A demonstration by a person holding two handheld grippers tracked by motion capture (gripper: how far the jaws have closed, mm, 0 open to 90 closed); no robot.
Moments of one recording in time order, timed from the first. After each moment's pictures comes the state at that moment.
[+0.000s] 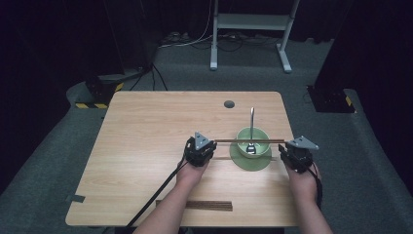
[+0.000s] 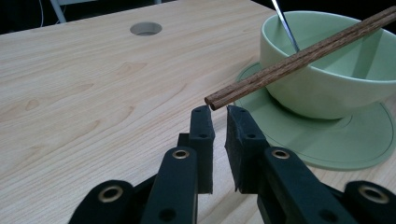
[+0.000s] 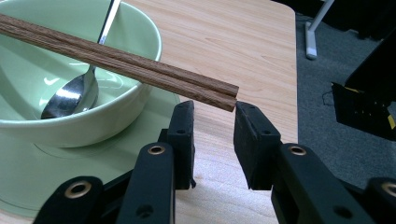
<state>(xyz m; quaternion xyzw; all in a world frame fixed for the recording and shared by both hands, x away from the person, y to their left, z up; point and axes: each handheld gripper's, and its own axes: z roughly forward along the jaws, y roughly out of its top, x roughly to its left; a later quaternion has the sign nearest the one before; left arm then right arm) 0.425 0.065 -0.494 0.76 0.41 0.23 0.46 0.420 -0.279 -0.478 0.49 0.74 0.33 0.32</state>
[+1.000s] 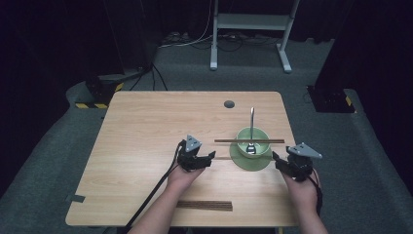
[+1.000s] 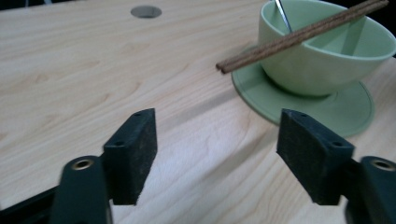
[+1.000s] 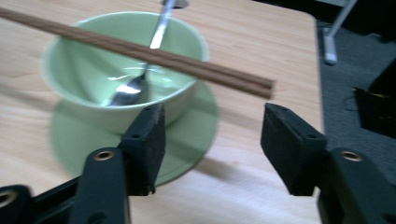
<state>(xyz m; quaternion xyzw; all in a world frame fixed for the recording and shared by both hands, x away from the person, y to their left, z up) 0.411 0.096 -0.492 0.76 0.42 0.19 0.46 0.389 -0.269 -0.469 0.48 0.74 0.37 0.30</state>
